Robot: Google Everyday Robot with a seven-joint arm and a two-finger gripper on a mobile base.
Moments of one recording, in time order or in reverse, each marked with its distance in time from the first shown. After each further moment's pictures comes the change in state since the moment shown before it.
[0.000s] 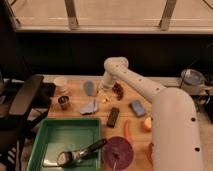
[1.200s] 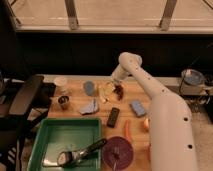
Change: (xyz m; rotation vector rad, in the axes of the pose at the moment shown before) arm 0.039 -0.061 -0.034 -0.037 -0.132 0.108
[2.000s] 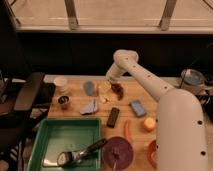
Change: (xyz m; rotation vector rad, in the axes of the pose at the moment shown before) arm -0.034 0.029 -0.016 0.066 0.009 -0.033
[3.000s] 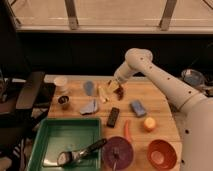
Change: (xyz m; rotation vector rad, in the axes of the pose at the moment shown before) arm 0.021 0.030 -0.061 0.053 -0.051 0.053
